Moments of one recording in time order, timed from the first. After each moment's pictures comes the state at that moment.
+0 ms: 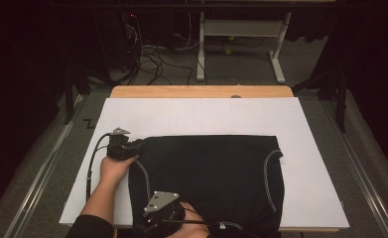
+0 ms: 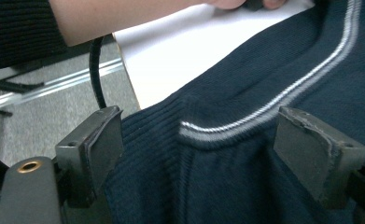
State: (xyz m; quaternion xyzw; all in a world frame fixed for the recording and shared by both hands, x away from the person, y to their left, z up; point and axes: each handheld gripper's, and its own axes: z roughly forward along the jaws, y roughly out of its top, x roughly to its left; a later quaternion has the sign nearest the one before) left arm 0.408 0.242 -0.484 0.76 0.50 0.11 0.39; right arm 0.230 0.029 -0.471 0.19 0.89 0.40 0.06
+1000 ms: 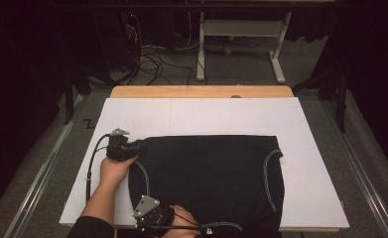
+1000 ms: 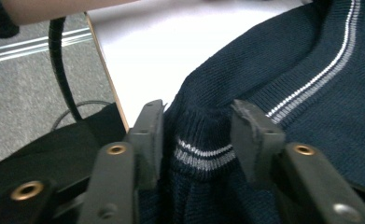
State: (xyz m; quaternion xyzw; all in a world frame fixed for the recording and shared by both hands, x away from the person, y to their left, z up) left arm 0.407 0.243 -0.485 0.76 0.51 0.10 0.40; right arm 0.224 0.054 -0.475 0.18 0.91 0.35 0.13
